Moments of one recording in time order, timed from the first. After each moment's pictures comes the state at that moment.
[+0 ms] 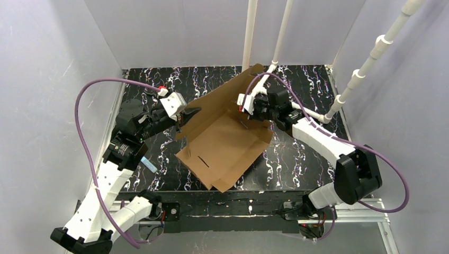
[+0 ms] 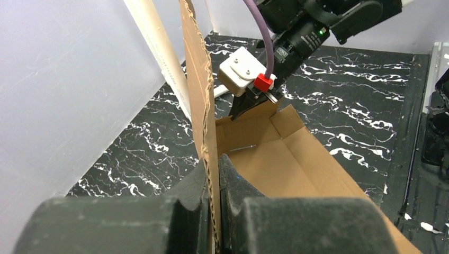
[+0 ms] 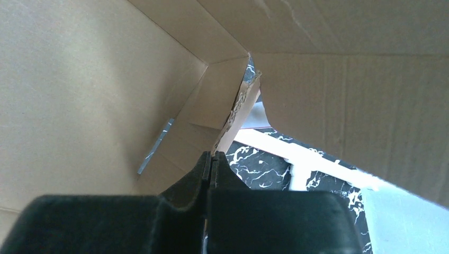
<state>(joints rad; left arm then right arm) -0.44 0.85 1.10 -0.26 0.59 0.27 0.53 1.42 1.01 -0.09 -0.41 -0.84</state>
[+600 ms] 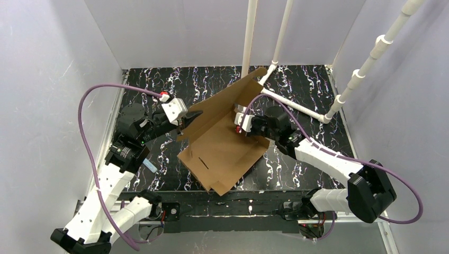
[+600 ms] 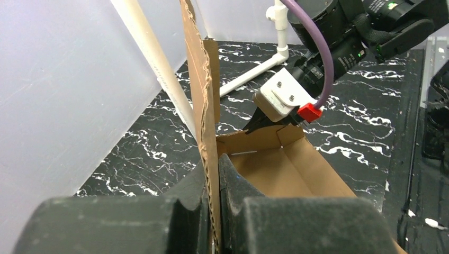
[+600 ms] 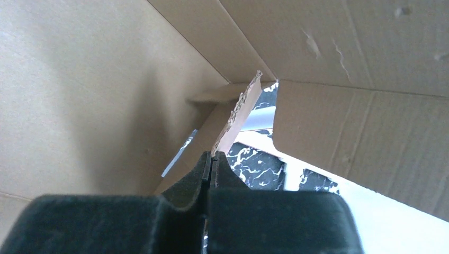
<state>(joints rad) -0.46 0.84 1.05 -0.22 0.60 0.29 0.69 1.26 0.80 0.05 -0.23 -0.86</state>
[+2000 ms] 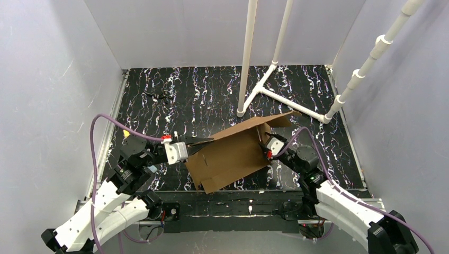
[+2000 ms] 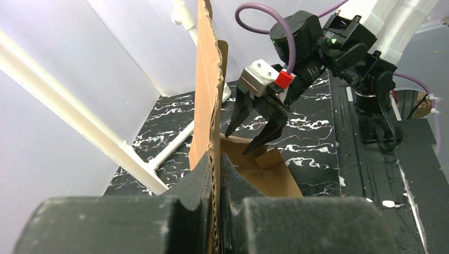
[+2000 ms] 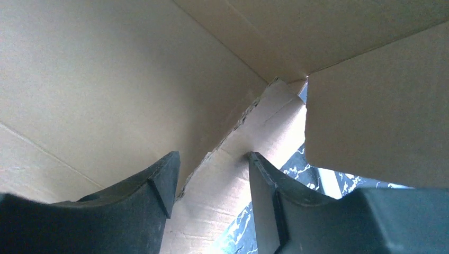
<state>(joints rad) -0.74 0.61 0.78 -0.04 0.62 0.39 0.60 0.72 0.13 0.53 -0.25 -0.58</state>
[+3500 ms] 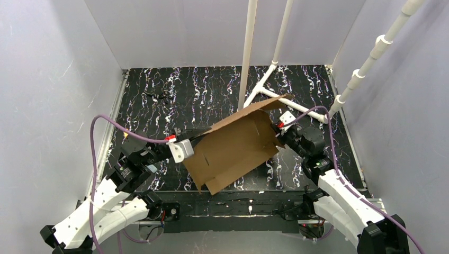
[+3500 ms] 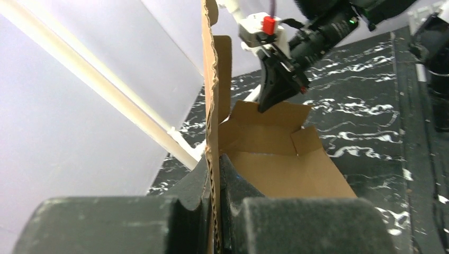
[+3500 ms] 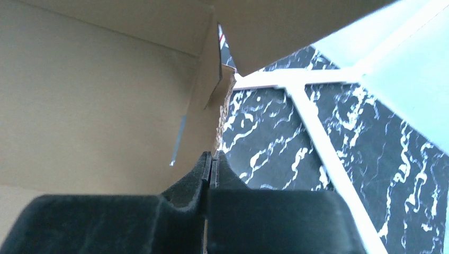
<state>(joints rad) -0.77 0.63 0.80 -0.08 0.46 0.54 0.41 0.78 0.40 0.21 -0.25 -0.35</state>
